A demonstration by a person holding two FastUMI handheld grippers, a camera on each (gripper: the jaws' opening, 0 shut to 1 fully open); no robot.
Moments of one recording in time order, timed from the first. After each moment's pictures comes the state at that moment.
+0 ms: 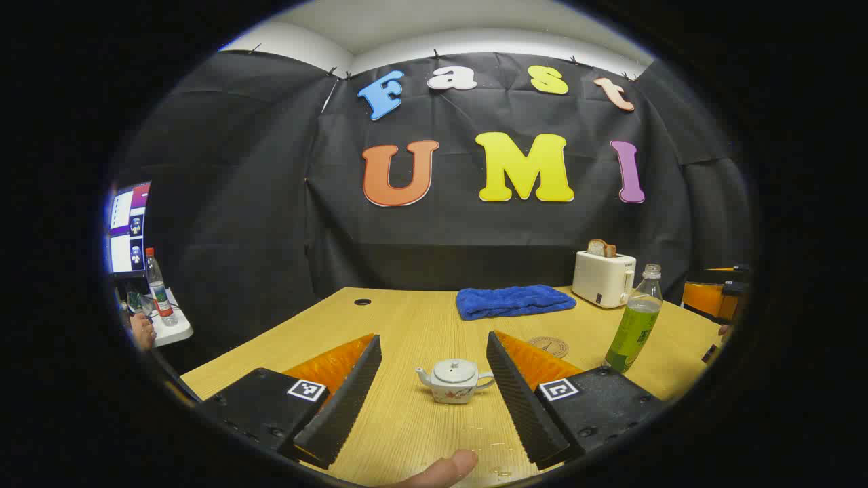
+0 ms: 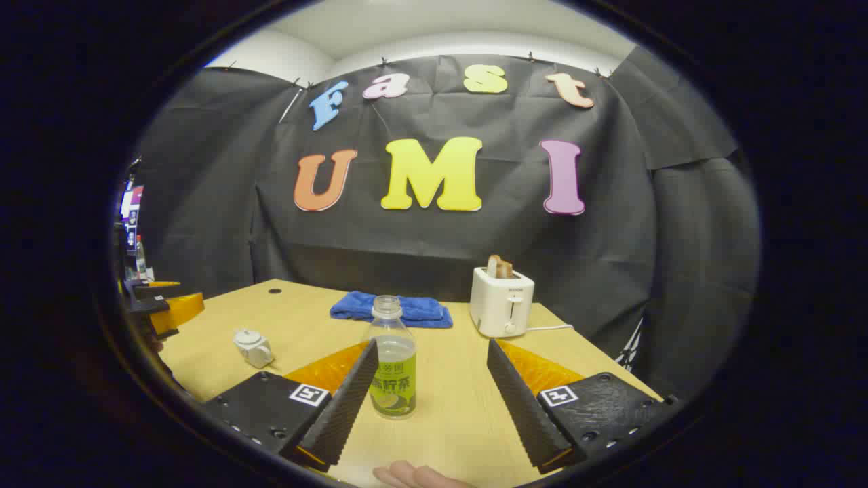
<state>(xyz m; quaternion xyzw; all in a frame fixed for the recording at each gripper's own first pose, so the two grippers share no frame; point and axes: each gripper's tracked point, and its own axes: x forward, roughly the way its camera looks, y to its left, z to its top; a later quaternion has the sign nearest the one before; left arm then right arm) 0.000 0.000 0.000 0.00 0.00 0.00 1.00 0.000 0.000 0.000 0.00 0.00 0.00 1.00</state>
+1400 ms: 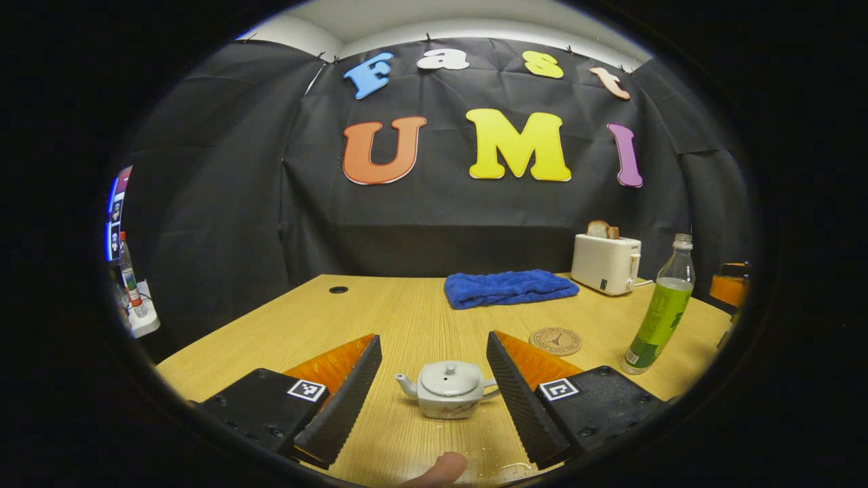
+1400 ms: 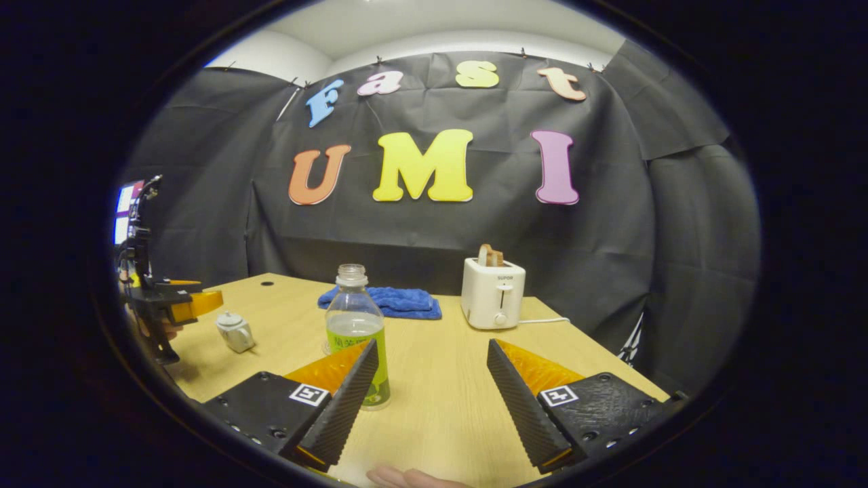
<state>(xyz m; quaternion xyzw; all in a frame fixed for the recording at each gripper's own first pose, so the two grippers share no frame) 0.079 -0.005 -0.051 0.00 0.03 -0.03 1.00 0.016 -0.033 -0.037 0.00 0.00 0.00 1.00</state>
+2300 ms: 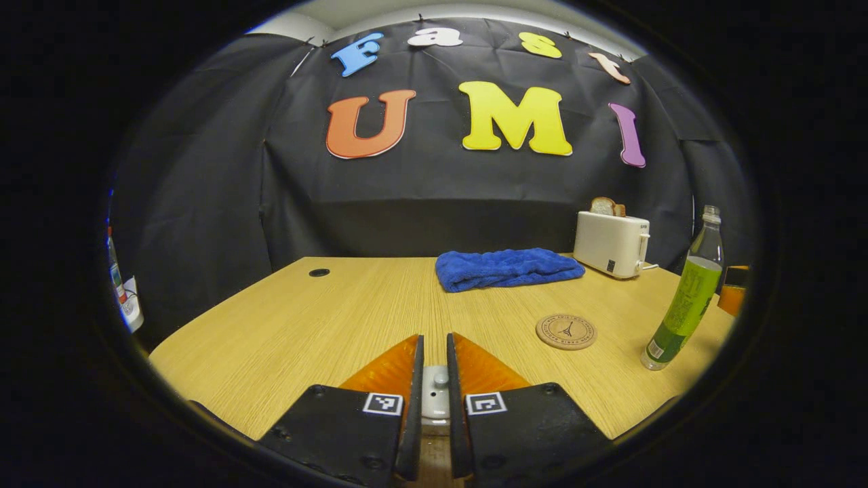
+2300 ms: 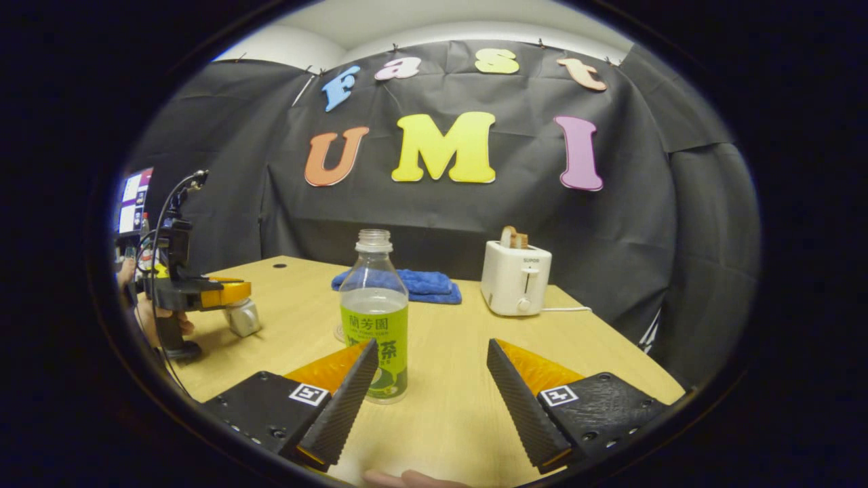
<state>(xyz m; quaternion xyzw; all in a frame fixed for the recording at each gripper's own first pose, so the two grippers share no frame) 0.115 -0.025 -0.074 0.00 0.06 -0.06 1.00 0.041 -0.001 -0.062 -0.01 0.03 0.04 1.00</state>
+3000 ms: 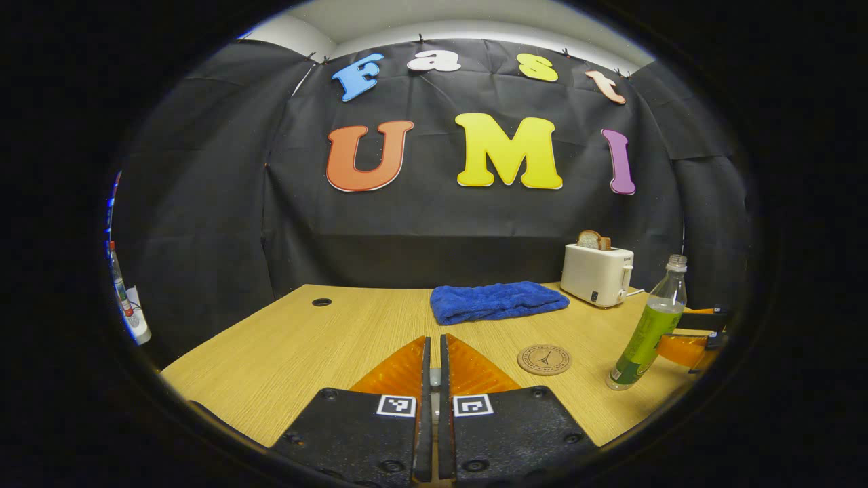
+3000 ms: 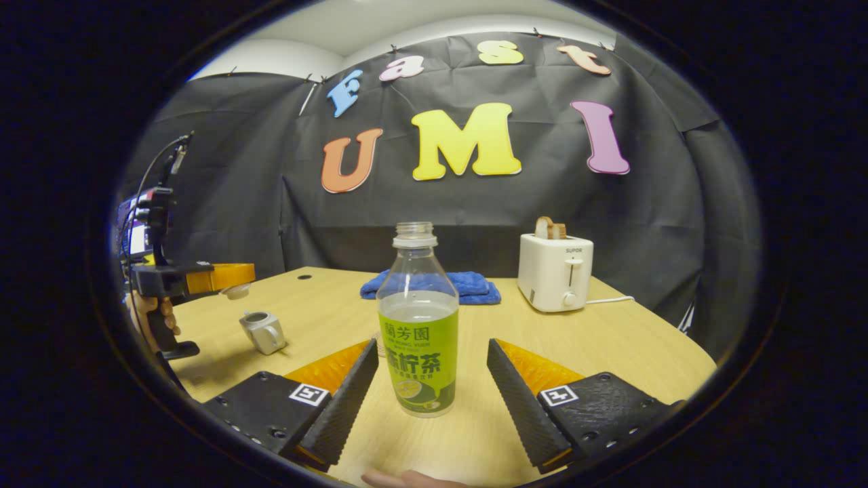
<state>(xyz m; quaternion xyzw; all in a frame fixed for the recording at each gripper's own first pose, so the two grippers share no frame) 0.082 -0.020 -0.012 0.00 0.01 -0.06 1.00 0.071 0.047 -0.068 0.02 0.03 0.09 1.00</state>
